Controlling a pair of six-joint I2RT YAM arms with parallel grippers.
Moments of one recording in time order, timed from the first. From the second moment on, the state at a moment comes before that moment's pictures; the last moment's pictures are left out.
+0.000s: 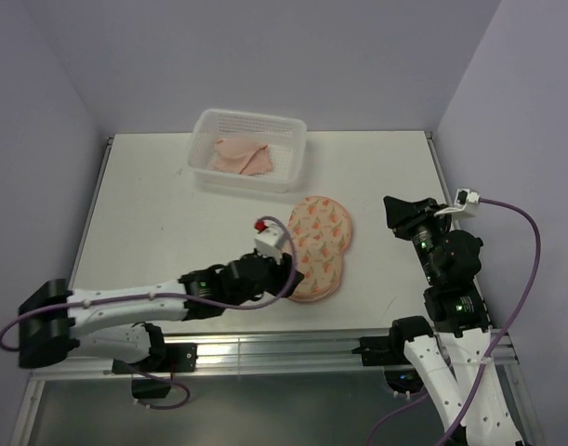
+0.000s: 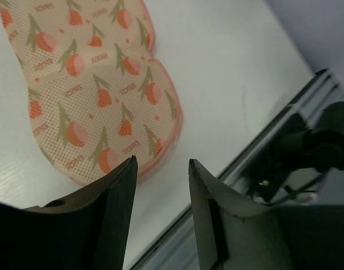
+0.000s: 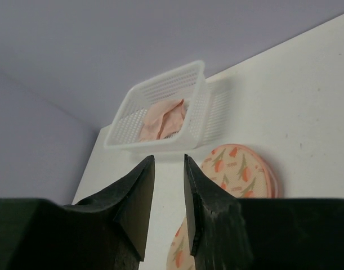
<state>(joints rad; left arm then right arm) -1.20 1.09 0.68 0.05 -0.29 -0.62 0.13 0.47 0.71 -0.24 -0.02 0.67</state>
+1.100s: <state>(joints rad) -1.26 1.96 1.11 0.06 -0.65 -0.54 0.13 0.30 0.74 -0.30 -0.11 0.65</state>
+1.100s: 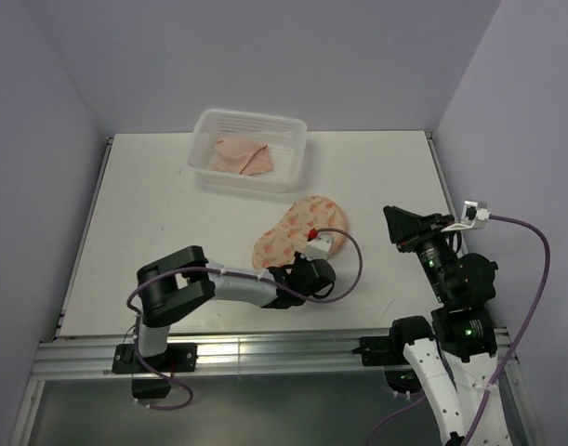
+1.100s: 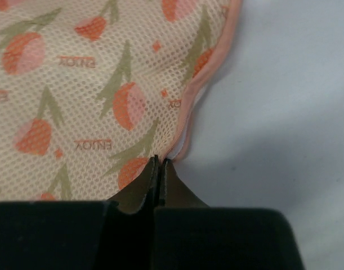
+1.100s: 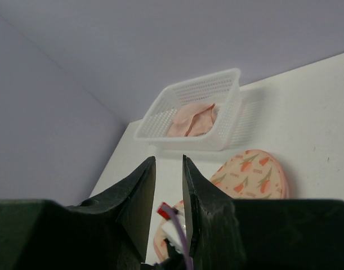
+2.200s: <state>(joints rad) -1.12 1.21 0.48 0.16 -0.67 -0.88 0.64 1.24 0.51 0.24 -0.06 0.74</state>
